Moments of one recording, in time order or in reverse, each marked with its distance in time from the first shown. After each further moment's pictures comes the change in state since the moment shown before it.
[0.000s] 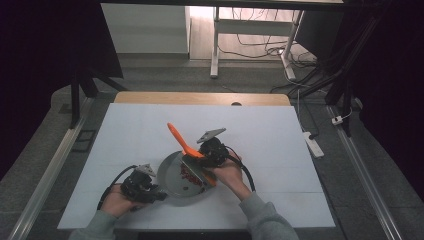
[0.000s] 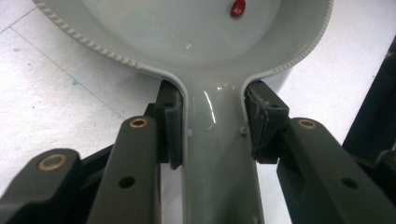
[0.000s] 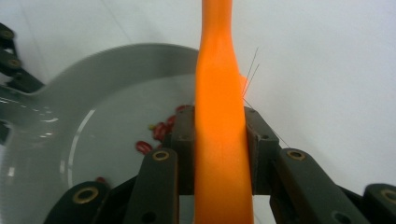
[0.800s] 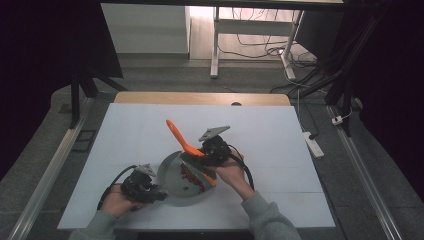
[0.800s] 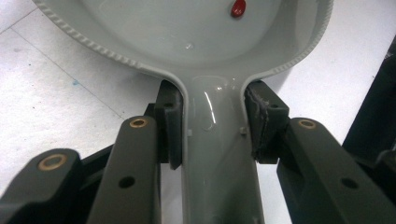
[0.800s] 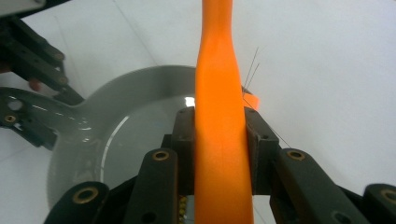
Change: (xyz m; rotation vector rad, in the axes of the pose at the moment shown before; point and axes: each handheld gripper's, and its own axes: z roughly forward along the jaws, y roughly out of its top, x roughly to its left) left arm 0.000 0.000 0.000 -0.001 0.001 0.001; right arm 0.001 0.006 -0.020 -0.054 0.033 -0.014
